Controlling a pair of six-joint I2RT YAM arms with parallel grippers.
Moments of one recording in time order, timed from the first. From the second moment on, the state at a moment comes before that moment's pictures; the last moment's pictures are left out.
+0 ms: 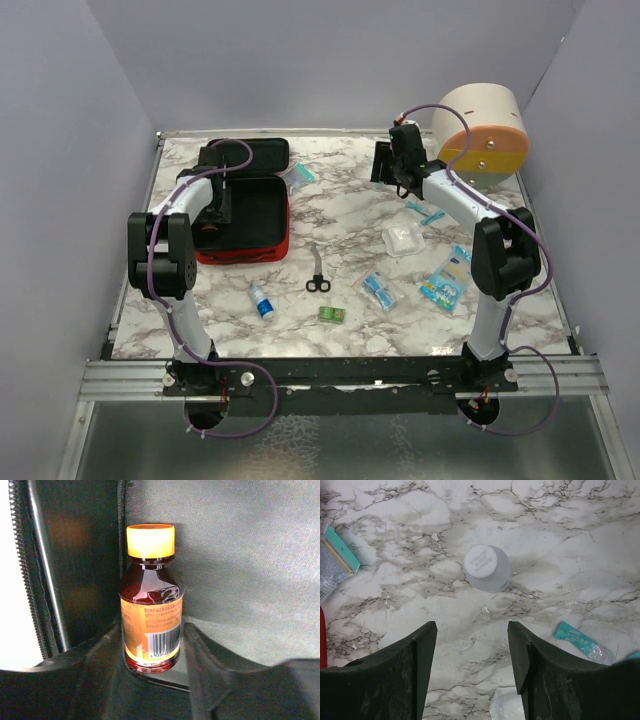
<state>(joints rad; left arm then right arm) -0.02 1.90 1.38 -0.70 -0.26 -0.07 0.37 1.92 1.52 -0.27 0.18 0.35</state>
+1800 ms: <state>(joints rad) -0.07 1.61 1.46 -0.75 -0.12 -0.03 0.37 2.15 1.35 0.27 0.30 0.27</state>
